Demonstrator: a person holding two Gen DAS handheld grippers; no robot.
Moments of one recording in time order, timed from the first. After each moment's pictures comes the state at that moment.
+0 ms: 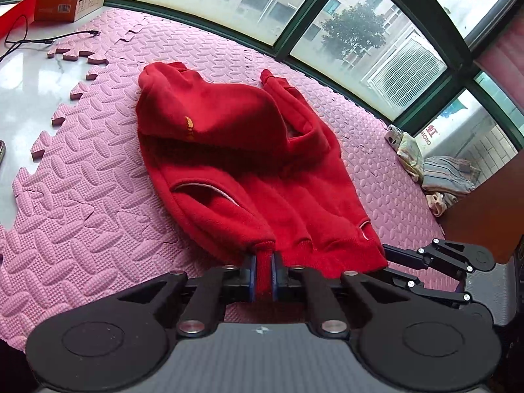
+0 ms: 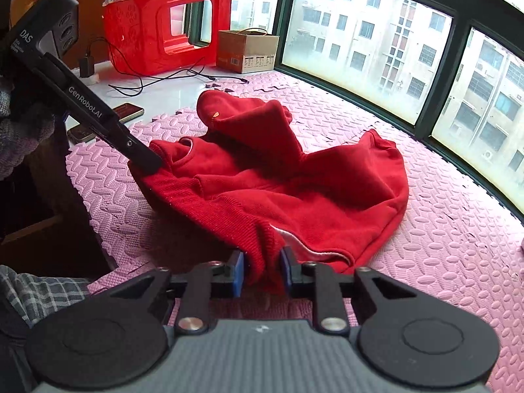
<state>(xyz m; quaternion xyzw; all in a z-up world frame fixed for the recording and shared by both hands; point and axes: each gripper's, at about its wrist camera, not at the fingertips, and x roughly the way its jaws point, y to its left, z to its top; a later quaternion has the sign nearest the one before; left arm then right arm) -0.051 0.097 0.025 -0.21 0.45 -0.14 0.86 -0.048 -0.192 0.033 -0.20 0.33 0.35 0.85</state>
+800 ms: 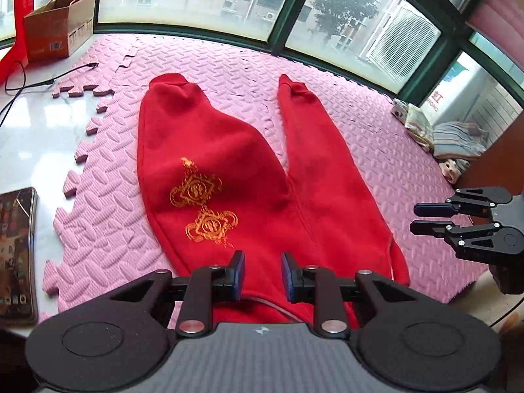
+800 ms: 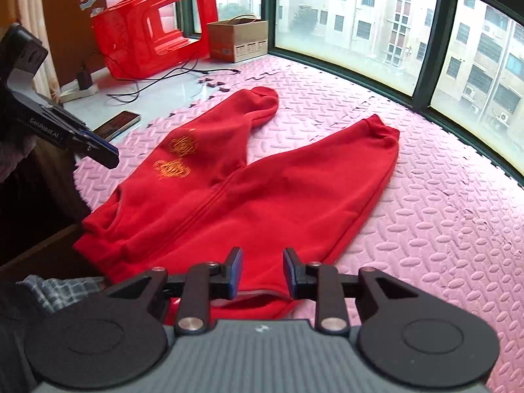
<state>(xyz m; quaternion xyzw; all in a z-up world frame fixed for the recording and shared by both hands) -0.026 0.107 0.046 -0.12 0.47 -0.12 0.87 0.019 -0.216 0.059 -0.17 0.39 0.35 0.84</state>
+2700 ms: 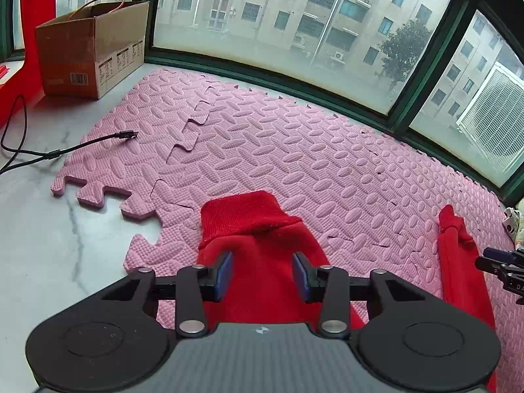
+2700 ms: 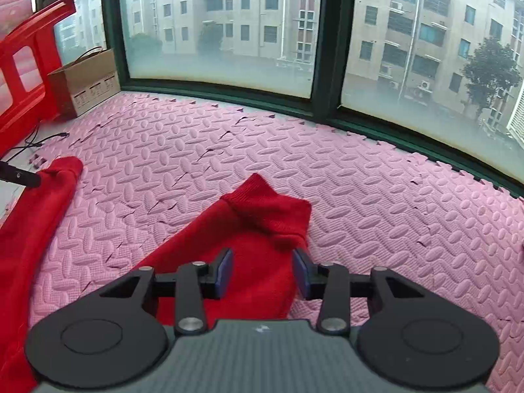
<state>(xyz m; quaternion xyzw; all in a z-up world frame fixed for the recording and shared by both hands) 0.218 0.202 -0.020 -0.15 0.43 0.02 0.89 0.269 -0.198 -0.014 -0.10 0.38 0.23 0.89</state>
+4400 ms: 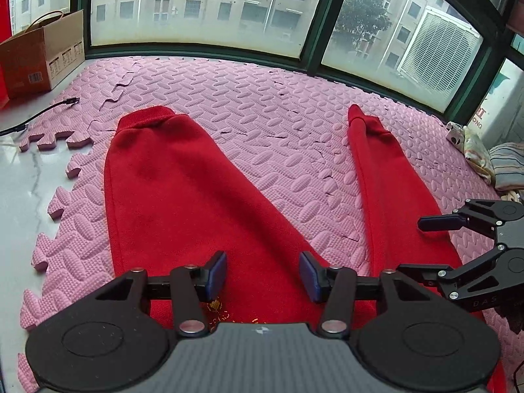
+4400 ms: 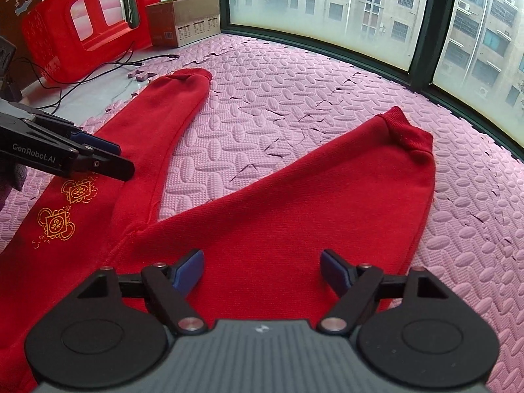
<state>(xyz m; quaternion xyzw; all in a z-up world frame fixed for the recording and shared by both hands) 0.106 0.105 -0.025 -0.07 0.43 -0.07 0.90 0.135 -0.150 -0.028 -0.16 0.42 0.31 0.84</state>
